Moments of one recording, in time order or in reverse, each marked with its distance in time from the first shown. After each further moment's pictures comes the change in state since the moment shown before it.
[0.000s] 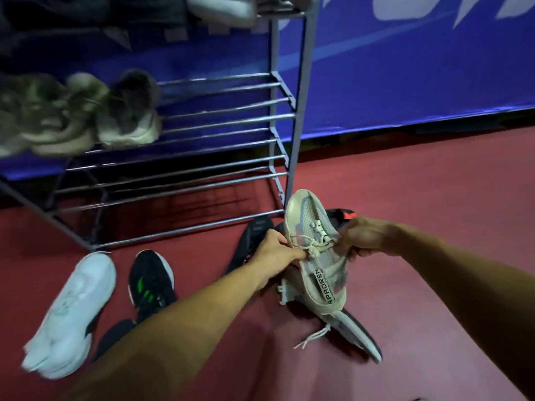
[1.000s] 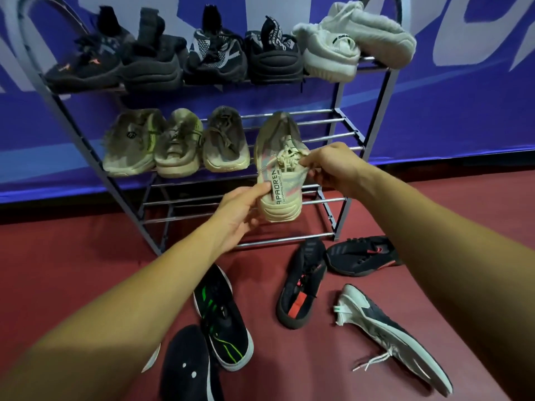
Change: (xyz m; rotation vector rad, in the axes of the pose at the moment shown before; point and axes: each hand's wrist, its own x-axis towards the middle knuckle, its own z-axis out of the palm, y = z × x) left_hand -0.063 0.066 -0.220 -0.547 0.119 0.157; right_hand -0.020 -0.253 0.022 0.604 0.246 -0.475
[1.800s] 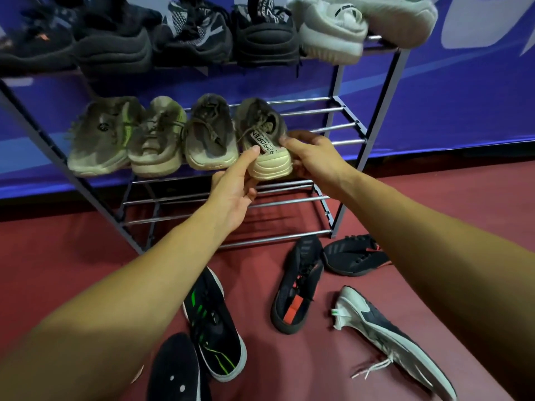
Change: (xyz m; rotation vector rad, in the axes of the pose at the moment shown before) left_hand 0.049 0.018 0.022 -0.283 0.151 0.065; right_hand 0.045 0.022 0.023 0.202 -0.031 -0.180
